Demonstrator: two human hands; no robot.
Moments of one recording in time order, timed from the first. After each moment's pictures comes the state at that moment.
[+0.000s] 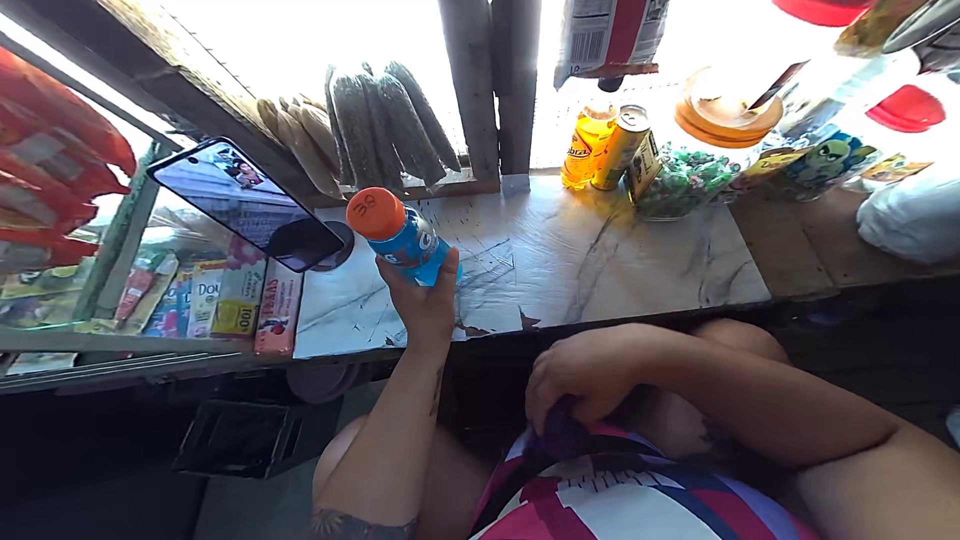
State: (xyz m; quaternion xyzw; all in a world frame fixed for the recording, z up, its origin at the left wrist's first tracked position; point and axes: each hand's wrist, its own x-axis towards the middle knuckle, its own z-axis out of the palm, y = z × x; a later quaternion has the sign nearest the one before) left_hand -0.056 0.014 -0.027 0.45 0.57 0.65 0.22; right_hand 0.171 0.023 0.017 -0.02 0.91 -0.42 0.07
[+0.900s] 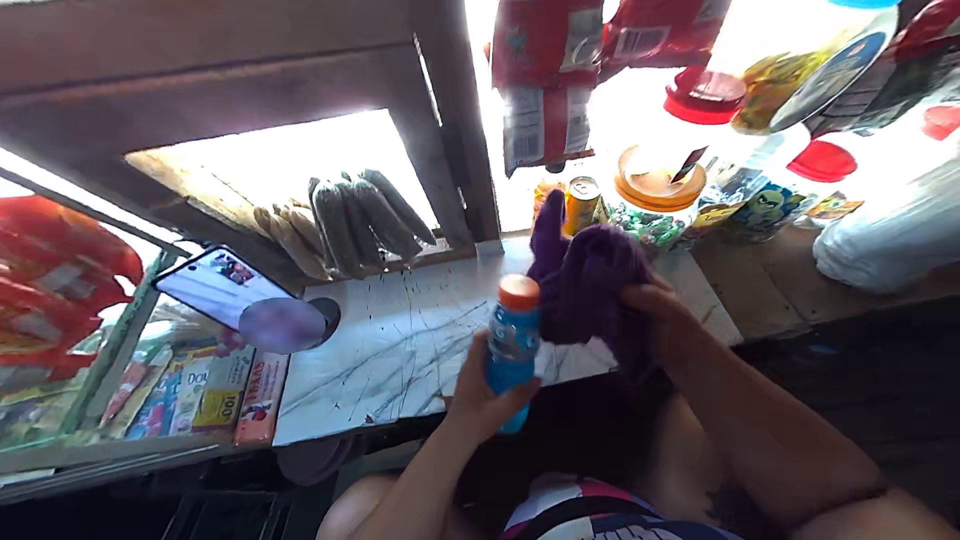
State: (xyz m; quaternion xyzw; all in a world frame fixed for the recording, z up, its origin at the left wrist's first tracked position) left_hand 0.009 -0.005 -0.026 0.61 0.40 0.53 0.42; right_hand 0.257 0.067 0.052 0.27 0.51 -0.67 -0.47
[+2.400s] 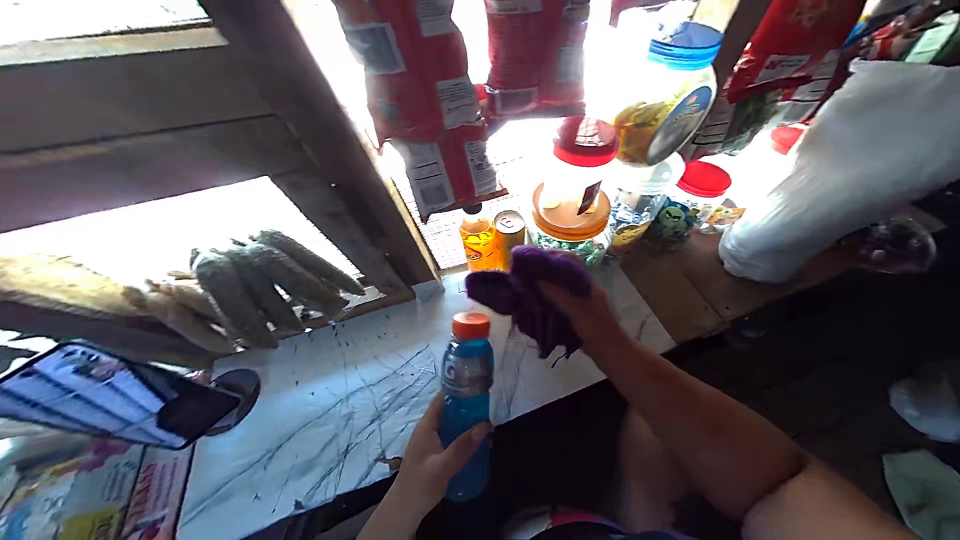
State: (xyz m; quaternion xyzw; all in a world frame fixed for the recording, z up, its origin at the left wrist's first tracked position) left_hand 0.014 -0.010 -0.024 0.51 0.41 0.46 0.60; right_hand 0.264 0.100 0.036 0.44 0.52 -0.48 -0.55
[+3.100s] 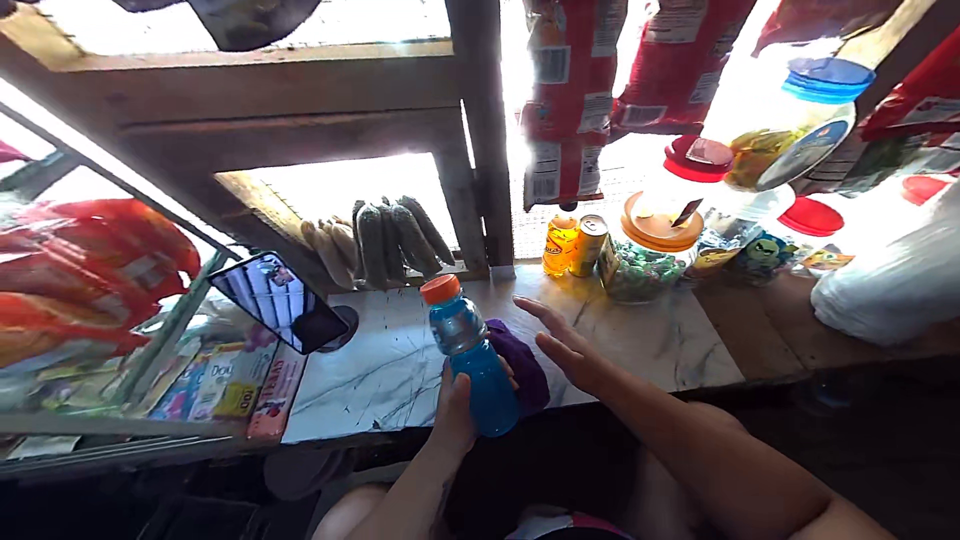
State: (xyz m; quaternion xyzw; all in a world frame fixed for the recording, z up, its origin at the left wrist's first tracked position) left_hand -0.011 -0.002 -0.034 0.39 0.25 0.65 0.60; right_hand 0.186 0.080 0.004 0.29 0.73 -0.50 -0.35
